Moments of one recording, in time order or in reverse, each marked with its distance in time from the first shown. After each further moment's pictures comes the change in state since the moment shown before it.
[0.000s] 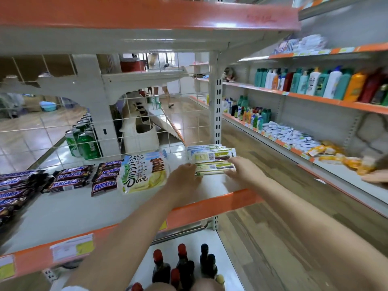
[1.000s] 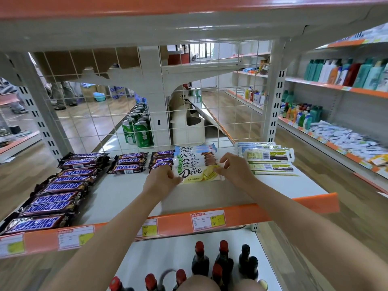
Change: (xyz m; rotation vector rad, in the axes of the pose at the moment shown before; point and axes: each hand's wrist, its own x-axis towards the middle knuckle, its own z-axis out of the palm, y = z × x) left_hand -0.064 -0.169 -0.037 -0.205 0.159 -0.528; right_hand 0.035 -0.150 0.057 0.438 0.060 -0.093
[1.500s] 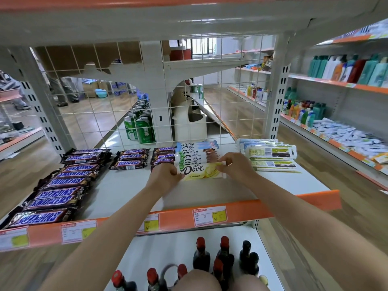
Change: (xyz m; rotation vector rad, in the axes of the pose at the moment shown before) left_hand 0.005 -0.003 0.005 0.000 -0.028 0.041; right_hand -0.002 -0.005 -0.005 0.072 -0.077 0.005
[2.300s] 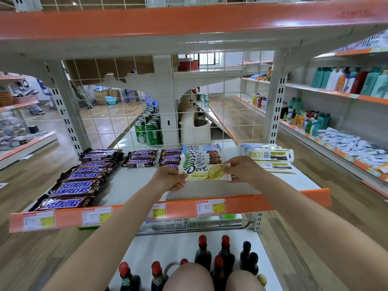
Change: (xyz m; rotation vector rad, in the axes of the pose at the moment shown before) left_hand -0.053 0.016 -0.030 -0.718 -0.170 -0.211; right_hand -0.038 -0.021 -0.027 0.518 -0.172 0.267
